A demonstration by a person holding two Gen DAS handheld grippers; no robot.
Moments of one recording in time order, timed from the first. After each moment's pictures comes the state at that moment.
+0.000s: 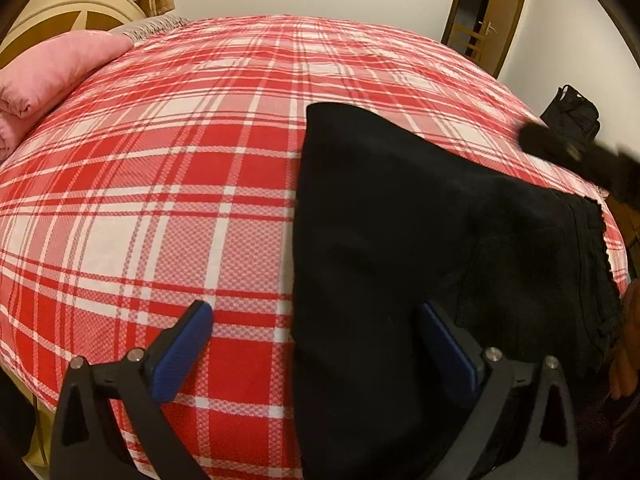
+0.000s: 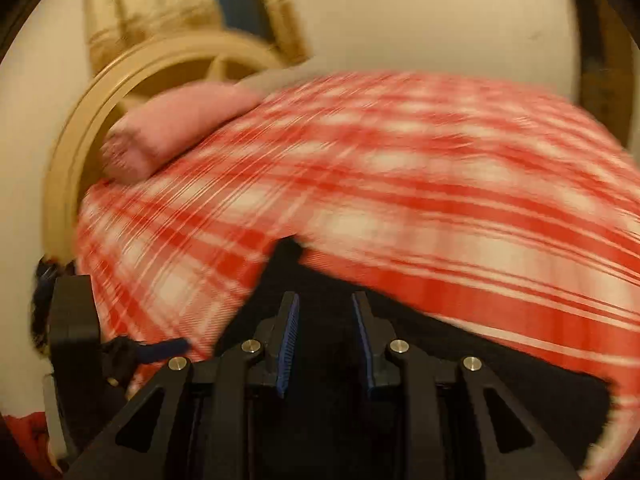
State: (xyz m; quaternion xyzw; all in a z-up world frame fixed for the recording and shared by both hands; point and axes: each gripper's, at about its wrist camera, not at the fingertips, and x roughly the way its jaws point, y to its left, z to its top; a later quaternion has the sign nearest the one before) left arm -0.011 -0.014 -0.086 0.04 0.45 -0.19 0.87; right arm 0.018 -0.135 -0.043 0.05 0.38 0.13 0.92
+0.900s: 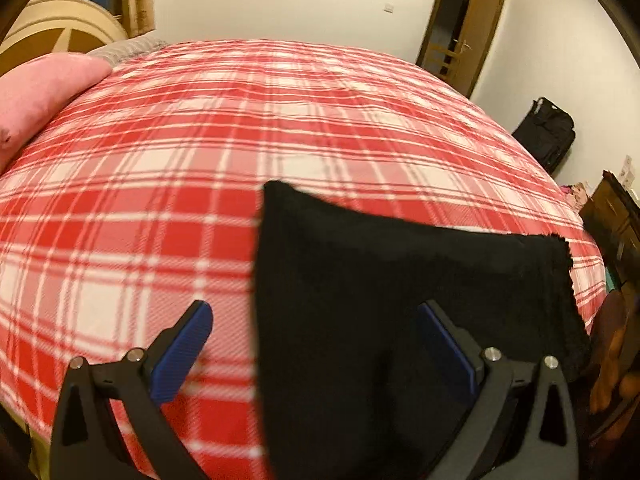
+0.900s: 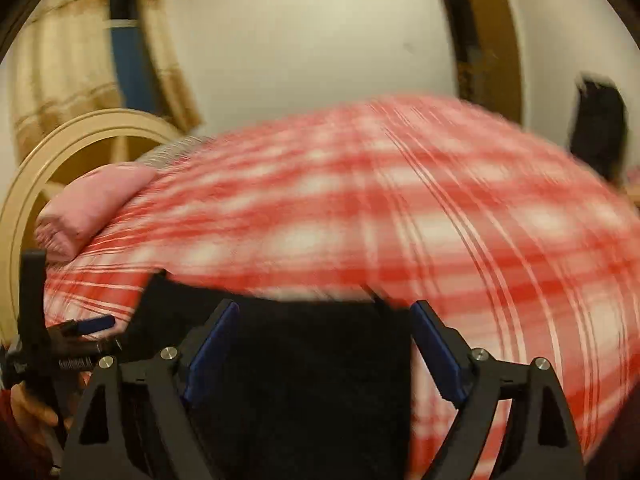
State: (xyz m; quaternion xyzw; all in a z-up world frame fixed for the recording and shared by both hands) left arm 0.007 -0.034 -0.055 0.03 0.42 -0.24 0.87; right arm -0.103 -0.284 -0.046 0.15 0.29 -0.09 0.94
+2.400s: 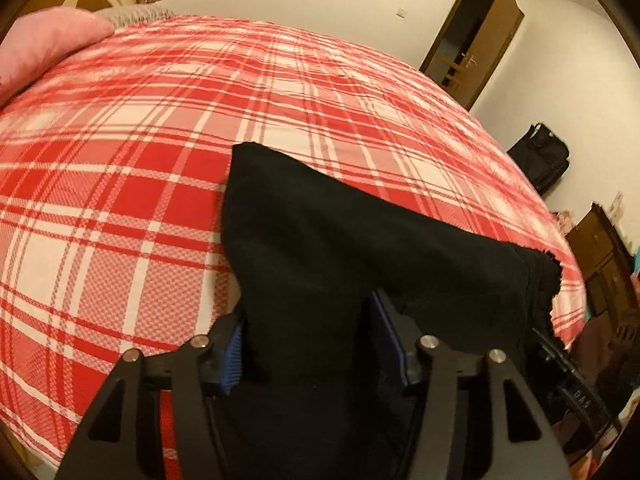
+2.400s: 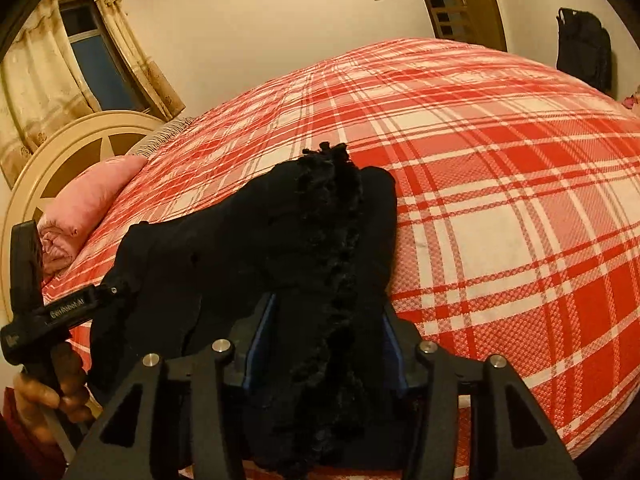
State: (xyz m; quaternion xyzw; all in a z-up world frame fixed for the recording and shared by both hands) left arm 0.009 -0.039 -0.079 -0.04 0.44 -0.25 0.86; right arm -0.121 -0.289 -0.110 0.21 0.34 -0.08 0.91
